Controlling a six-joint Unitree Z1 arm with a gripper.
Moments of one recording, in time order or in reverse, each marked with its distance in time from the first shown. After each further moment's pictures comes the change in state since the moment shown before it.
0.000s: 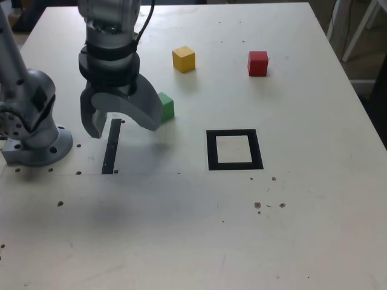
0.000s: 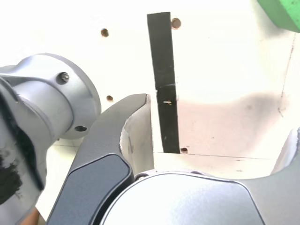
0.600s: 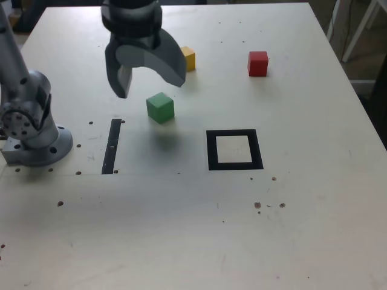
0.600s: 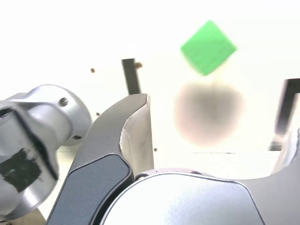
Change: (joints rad) arm 0.209 0.045 -0.304 0.165 0.051 0.230
